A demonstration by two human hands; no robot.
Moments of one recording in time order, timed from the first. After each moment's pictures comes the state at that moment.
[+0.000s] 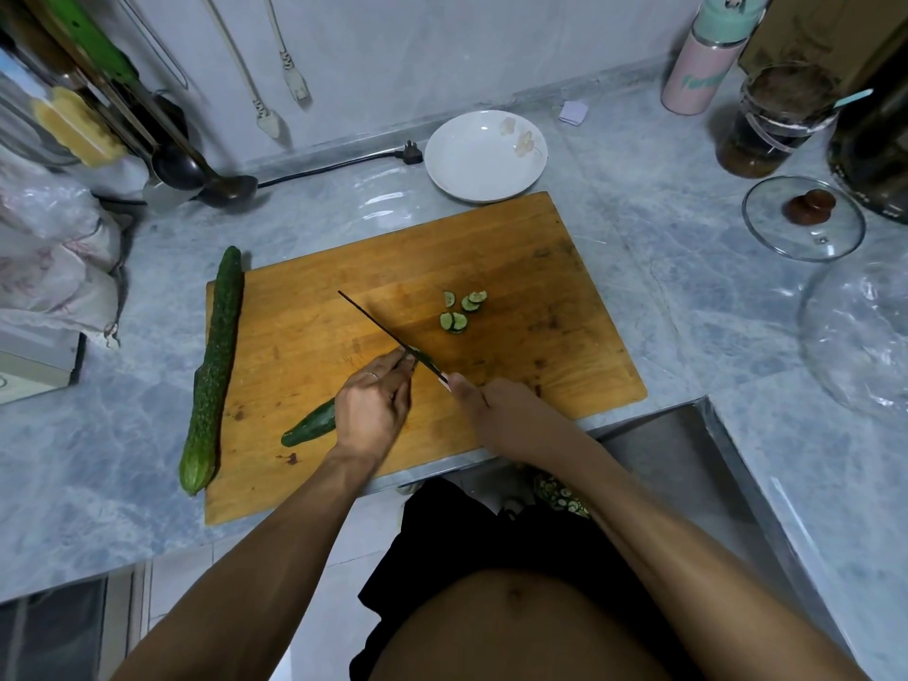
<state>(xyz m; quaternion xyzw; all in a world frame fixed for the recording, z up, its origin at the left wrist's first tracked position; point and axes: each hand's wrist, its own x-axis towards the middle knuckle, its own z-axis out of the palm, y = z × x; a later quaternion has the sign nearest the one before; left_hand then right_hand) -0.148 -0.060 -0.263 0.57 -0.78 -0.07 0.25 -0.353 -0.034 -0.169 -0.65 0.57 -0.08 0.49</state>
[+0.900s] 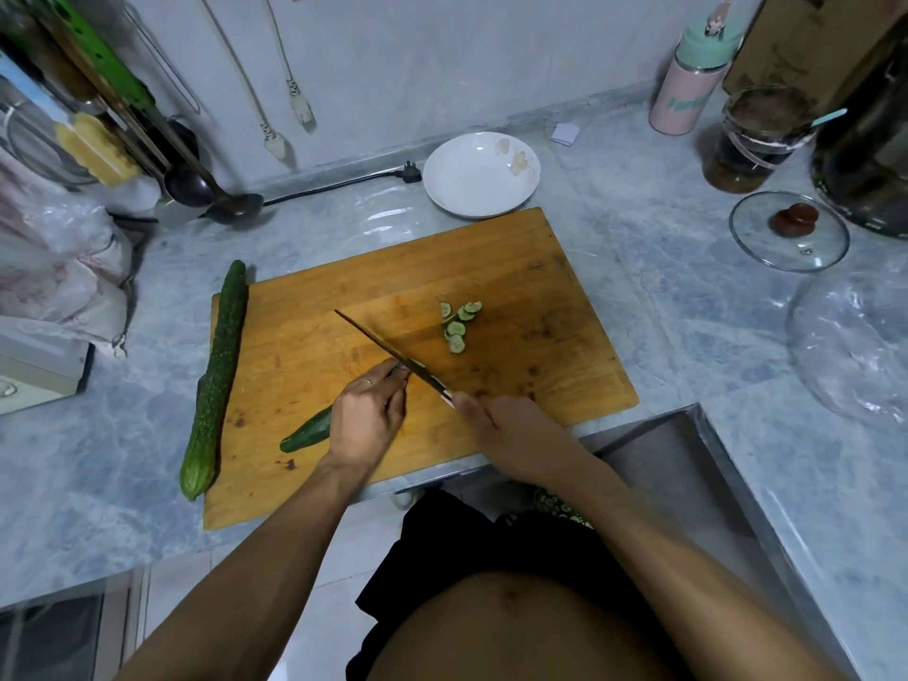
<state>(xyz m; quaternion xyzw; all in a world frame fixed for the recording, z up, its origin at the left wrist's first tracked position) -0.147 -0.055 -0.254 0.57 -0.78 -0.10 0.25 -0.365 -0.019 -0.166 -0.68 0.55 -0.10 0.47</state>
